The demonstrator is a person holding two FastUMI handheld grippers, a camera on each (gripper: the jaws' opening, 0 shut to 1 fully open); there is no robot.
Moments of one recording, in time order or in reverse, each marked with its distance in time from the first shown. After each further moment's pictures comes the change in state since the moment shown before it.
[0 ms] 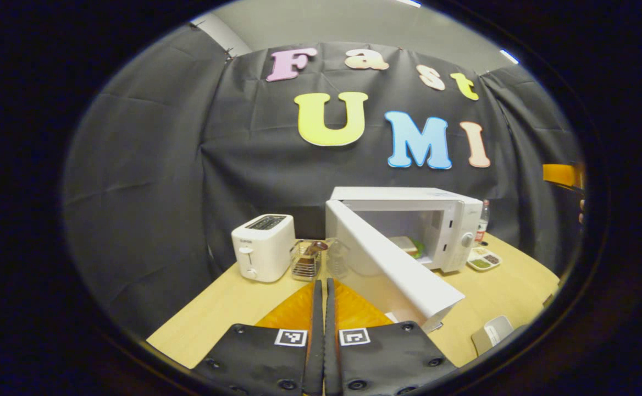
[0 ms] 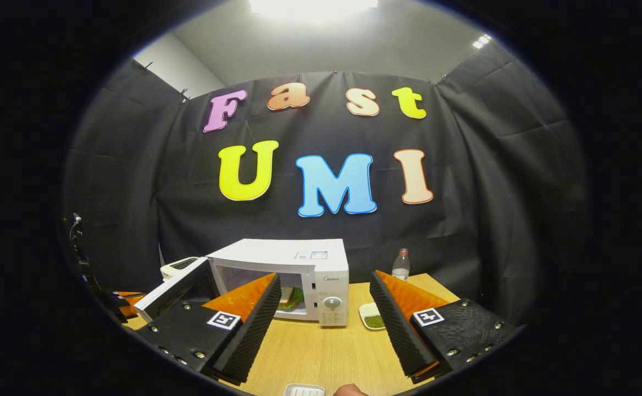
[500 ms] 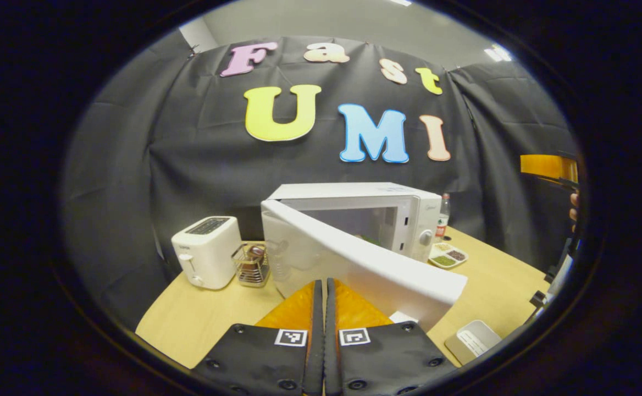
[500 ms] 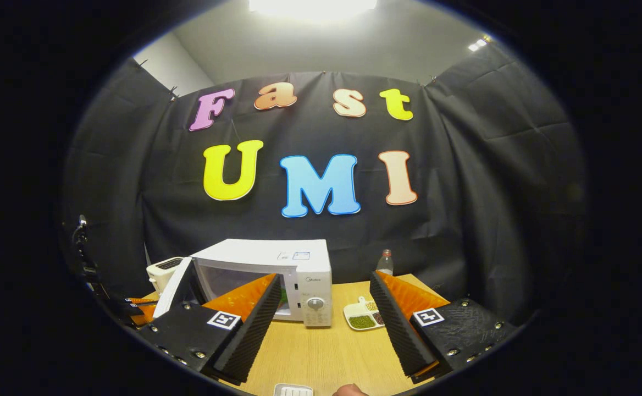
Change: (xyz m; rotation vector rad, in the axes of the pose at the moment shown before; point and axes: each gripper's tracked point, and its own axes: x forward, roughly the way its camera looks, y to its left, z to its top) left arm 0.040 -0.082 0.001 0.038 0.021 -0.221; right arm 0.000 -0.024 0.004 0.000 -0.004 -0.092
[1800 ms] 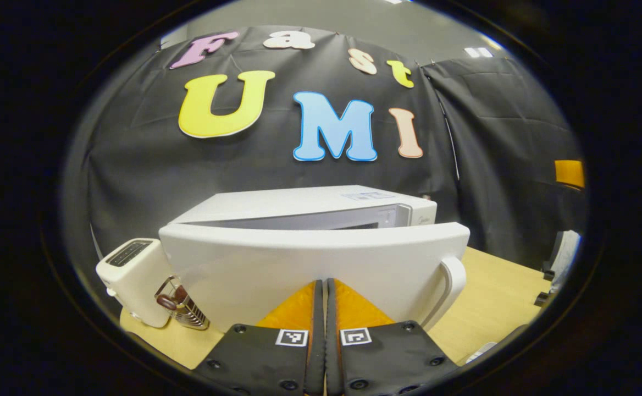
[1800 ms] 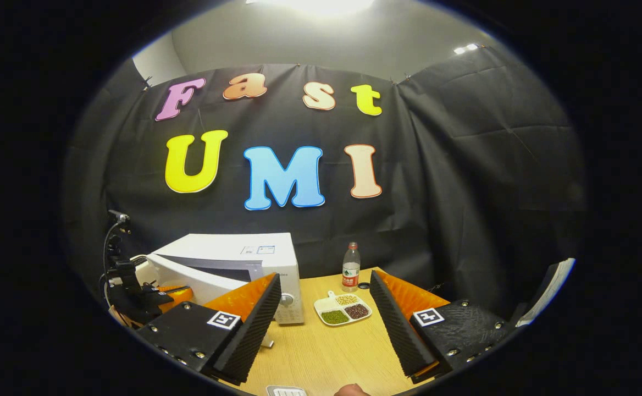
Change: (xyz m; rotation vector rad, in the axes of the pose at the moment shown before) left arm 0.165 -0.049 0.026 0.044 -0.025 -0.193; right arm 0.007 -0.021 -0.015 -0.002 0.043 -0.200
